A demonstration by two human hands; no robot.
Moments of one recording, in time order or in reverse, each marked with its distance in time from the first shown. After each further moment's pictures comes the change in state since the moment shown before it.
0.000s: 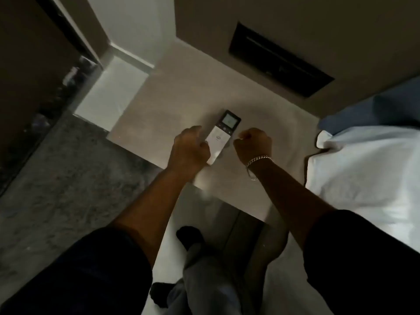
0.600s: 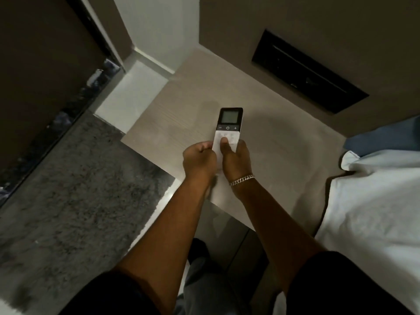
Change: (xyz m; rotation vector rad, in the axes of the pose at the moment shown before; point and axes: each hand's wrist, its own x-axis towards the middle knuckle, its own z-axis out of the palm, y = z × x) left_hand 0.000 0.005 0.018 -0.657 0.163 -0.450; right_hand -0.016 -0.021 0.057 0.519 -0.173 0.046
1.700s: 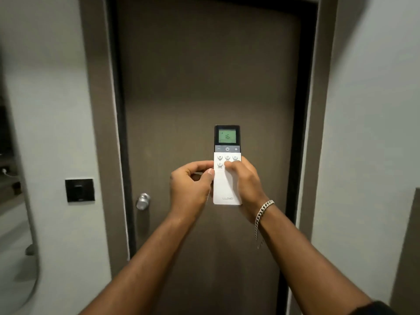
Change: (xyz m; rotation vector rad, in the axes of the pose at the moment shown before) left_hand -0.524 0.401 -0.482 -0.262 0.878 1.197; right_hand -0.608 -0.540 0.032 0.397 -1.281 -0.976
